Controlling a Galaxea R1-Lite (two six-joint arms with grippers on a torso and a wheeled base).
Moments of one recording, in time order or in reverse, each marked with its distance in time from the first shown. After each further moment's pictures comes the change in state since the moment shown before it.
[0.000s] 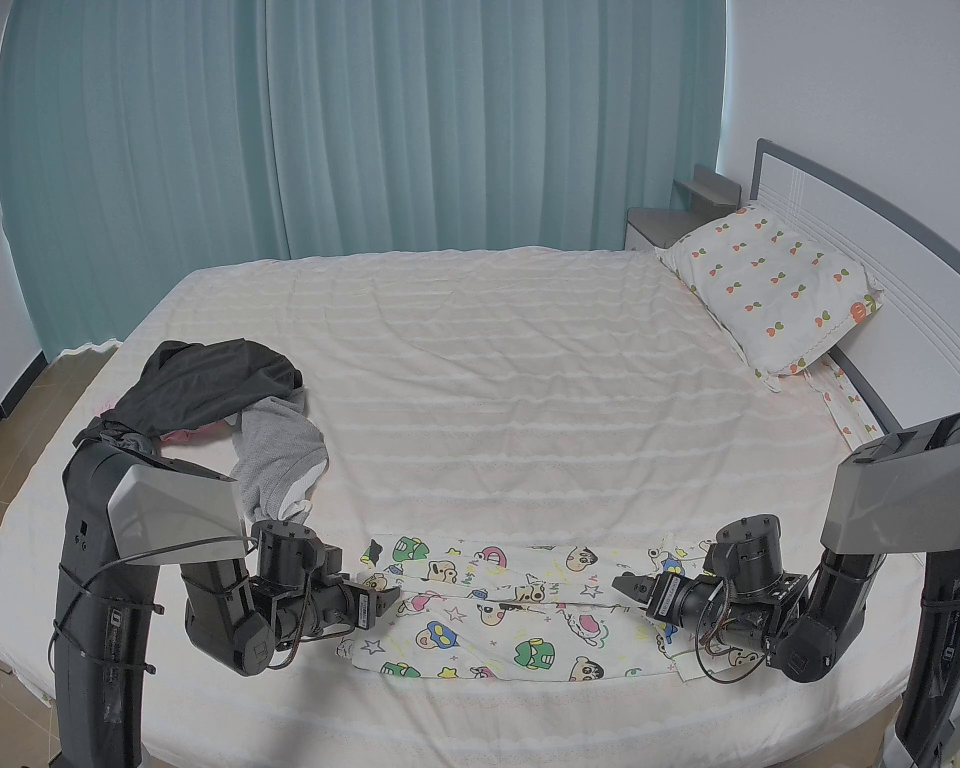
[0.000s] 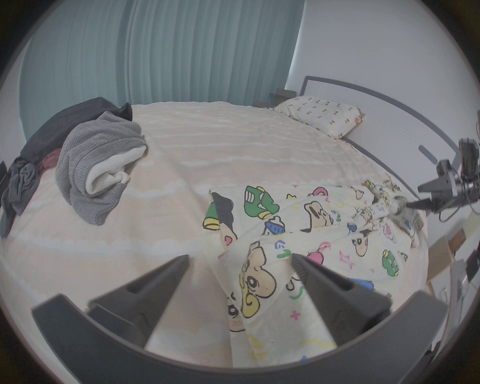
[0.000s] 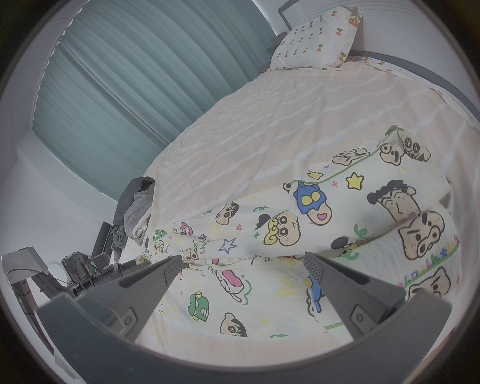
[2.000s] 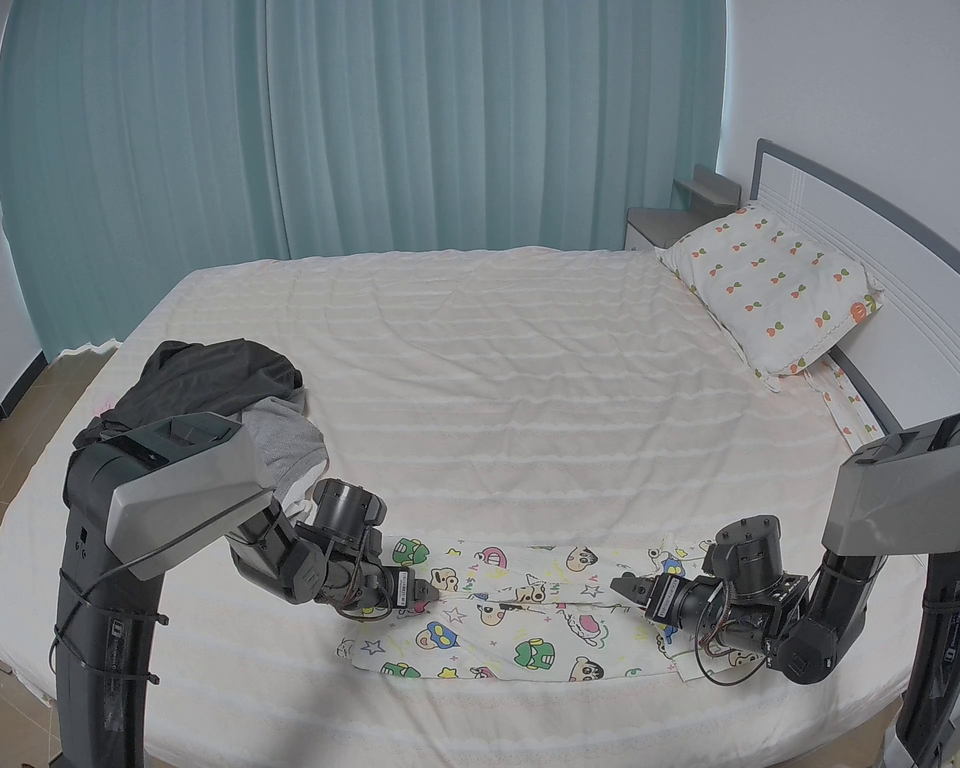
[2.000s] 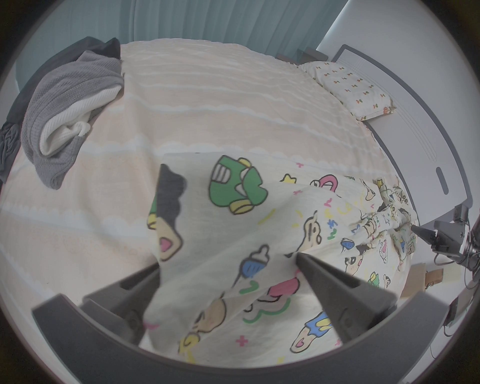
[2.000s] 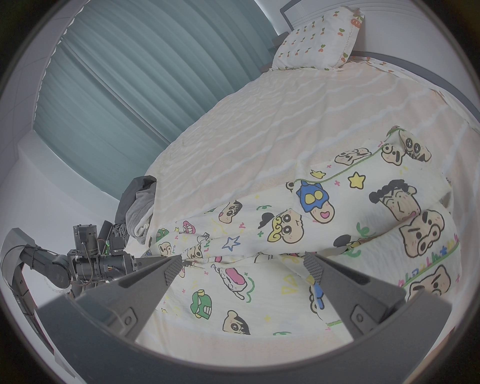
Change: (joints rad) left arm -0.077 -0.012 -0.463 0.813 -0.021 -0.169; right arm 0.009 -0.008 0.006 0.000 0.000 -0.001
